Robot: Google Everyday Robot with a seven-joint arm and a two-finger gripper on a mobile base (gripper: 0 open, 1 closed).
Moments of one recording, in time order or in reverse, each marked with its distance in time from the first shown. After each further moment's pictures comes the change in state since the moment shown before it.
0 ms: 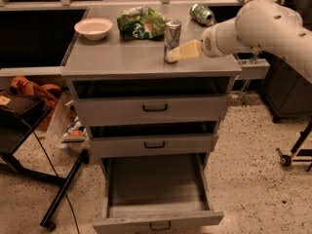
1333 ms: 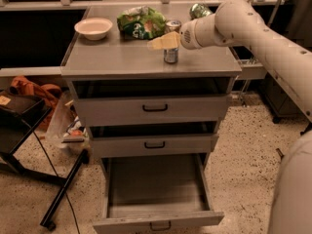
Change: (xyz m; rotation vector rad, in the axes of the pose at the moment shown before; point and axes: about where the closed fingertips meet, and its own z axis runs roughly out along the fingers) arm -0.044 0.020 0.078 -0.188 -0.089 0.051
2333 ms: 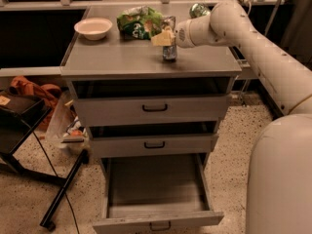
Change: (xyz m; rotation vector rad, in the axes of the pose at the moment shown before) arm -0.008 0.000 0.039 -0.108 -0.025 0.039
